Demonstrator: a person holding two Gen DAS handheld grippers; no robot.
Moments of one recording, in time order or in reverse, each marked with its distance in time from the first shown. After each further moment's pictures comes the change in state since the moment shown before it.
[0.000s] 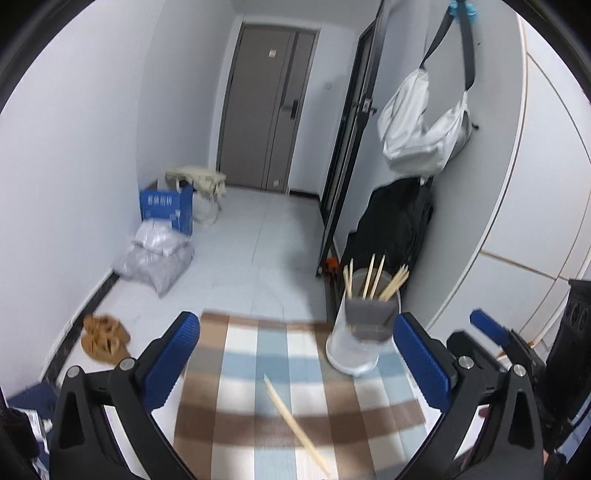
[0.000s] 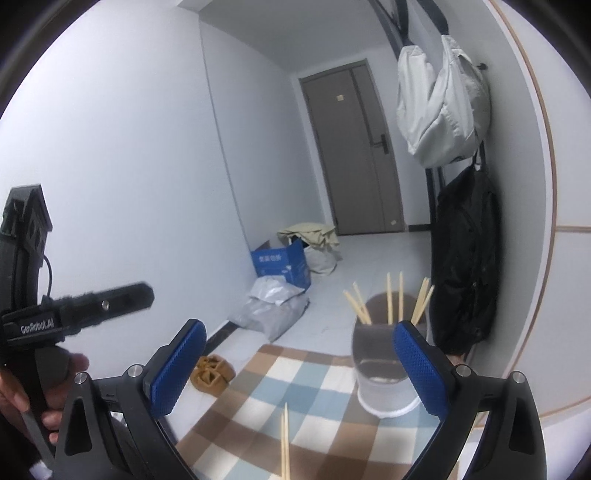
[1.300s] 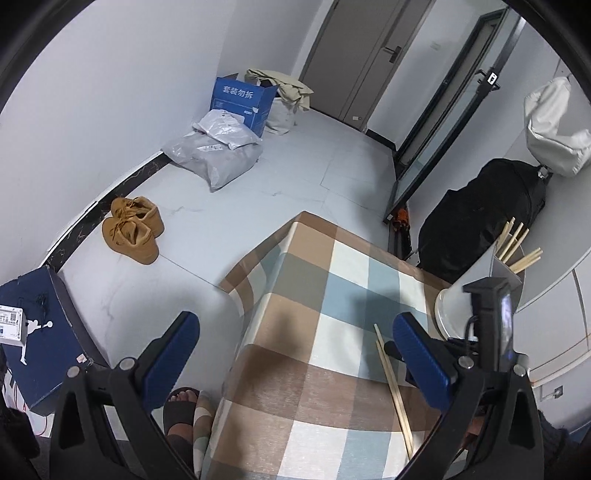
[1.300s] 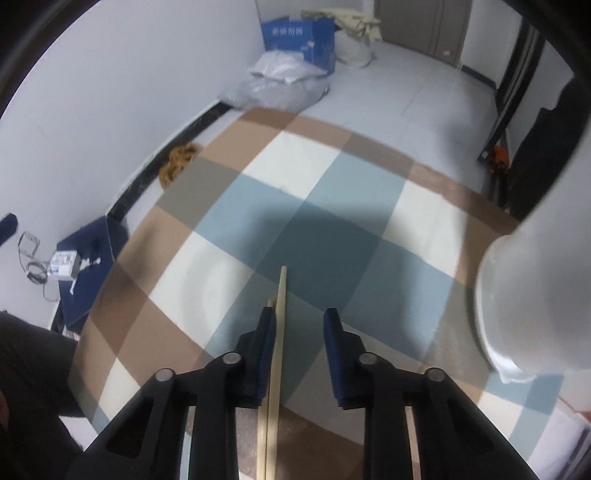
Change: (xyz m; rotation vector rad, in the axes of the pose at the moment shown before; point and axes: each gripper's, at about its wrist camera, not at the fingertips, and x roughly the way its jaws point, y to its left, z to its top) left arm 0.076 0.133 -0.065 -0.308 0.246 0.136; right arm 0.257 0.026 -0.149 -0.187 0.890 0.008
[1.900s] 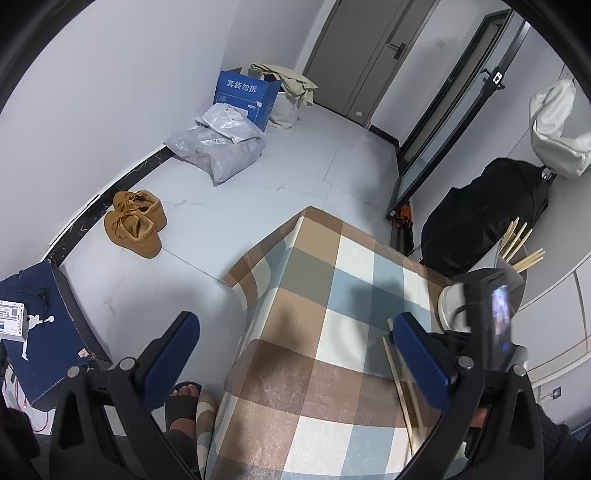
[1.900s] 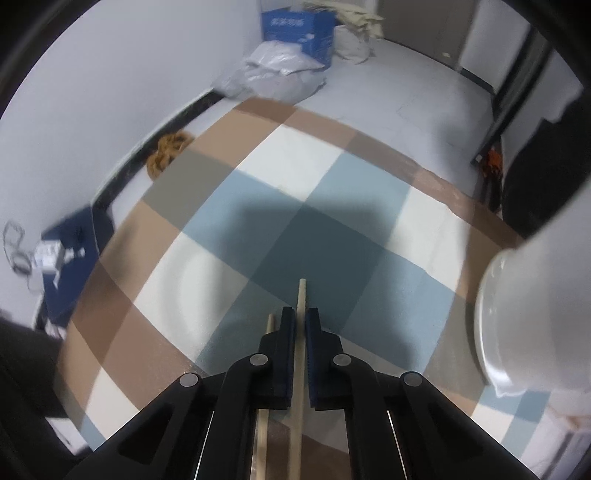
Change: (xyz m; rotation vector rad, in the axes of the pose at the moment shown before) left arm 0.006 0.003 0.003 -0.004 0.034 0.011; right arm -0.002 0.005 0.008 0.012 -0.004 -0.059
